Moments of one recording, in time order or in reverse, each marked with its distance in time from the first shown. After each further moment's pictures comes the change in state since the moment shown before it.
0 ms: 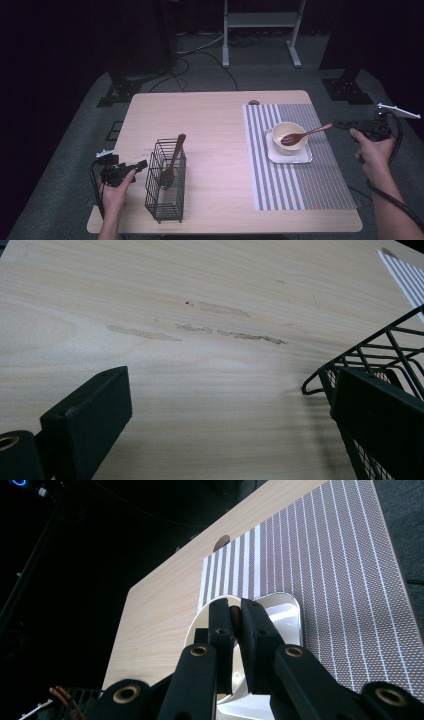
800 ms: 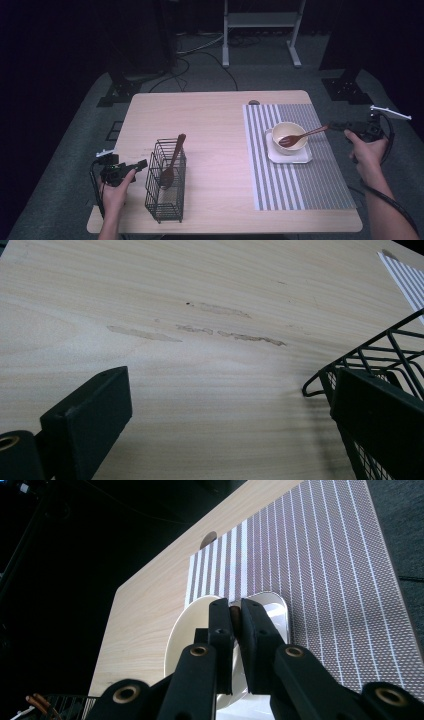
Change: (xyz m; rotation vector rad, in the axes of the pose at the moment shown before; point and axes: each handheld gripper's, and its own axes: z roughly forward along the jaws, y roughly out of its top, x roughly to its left) left arm 0.001 0.000 0.000 0.001 0.002 -0.007; right arm -0.011 -0.002 0.018 0.008 -0.030 0.005
